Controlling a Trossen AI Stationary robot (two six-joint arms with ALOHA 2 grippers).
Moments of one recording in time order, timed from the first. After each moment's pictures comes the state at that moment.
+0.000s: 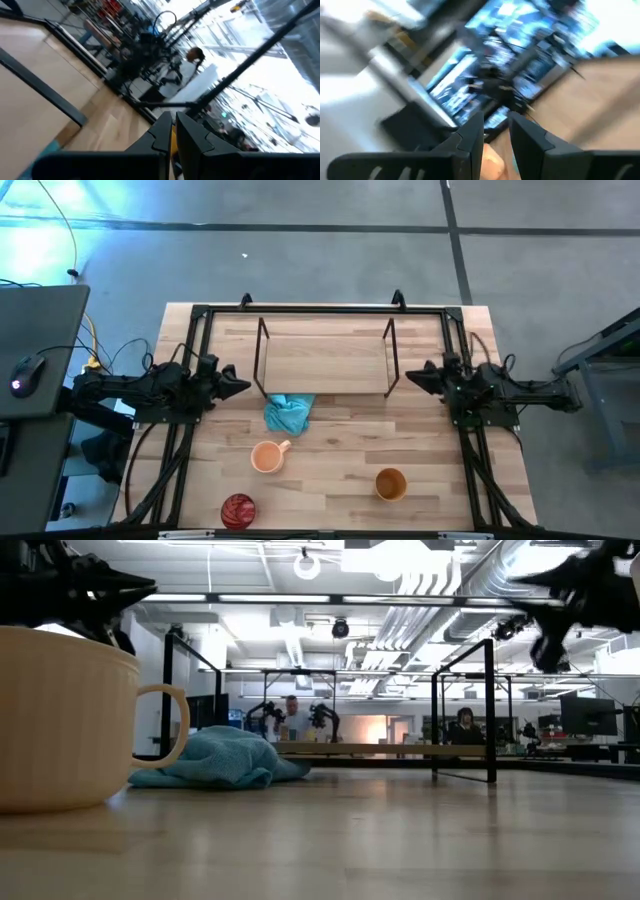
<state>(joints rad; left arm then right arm) 0.08 0.06 0.01 0.18 0.01 -0.82 0.00 0.01 0.02 0.25 0.05 0.68</state>
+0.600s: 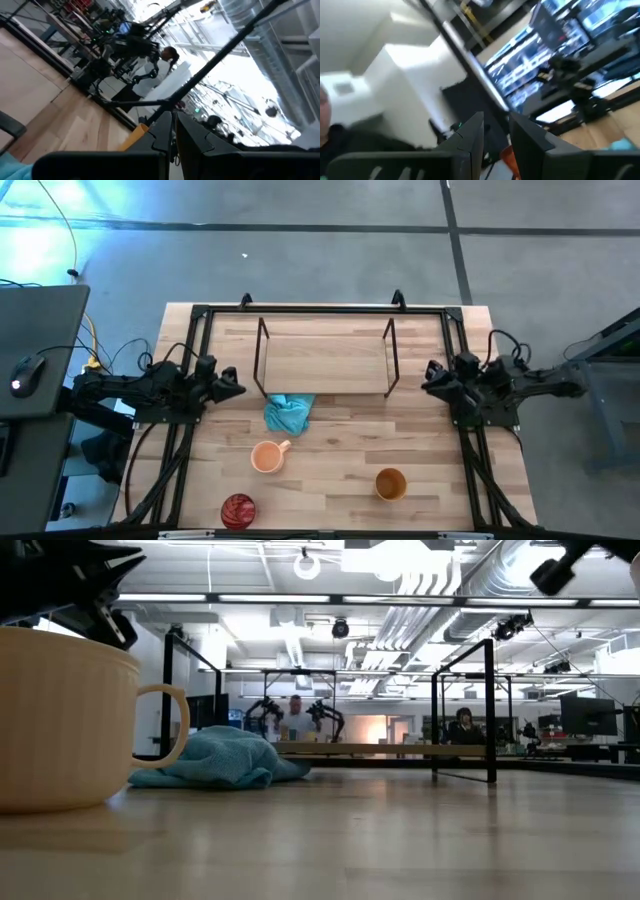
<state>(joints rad) 0.08 0.06 0.01 0.29 0.09 -0.85 0.15 0.22 0.25 0.30 -0.13 0.64</state>
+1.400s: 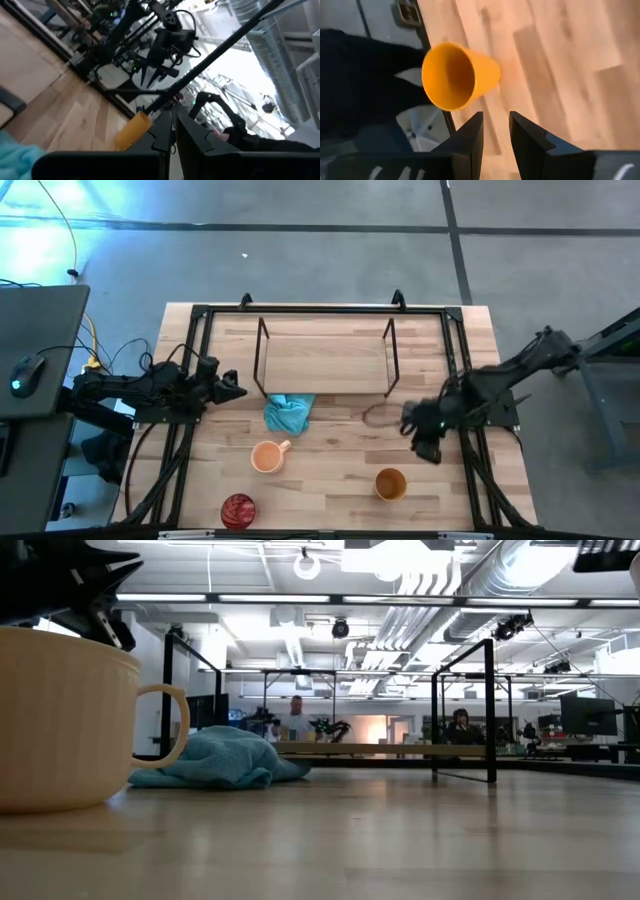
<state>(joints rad) 0.08 0.06 0.01 0.24 0.14 -0.90 0.50 1.20 1.11 -0.97 -0.19 0.91</state>
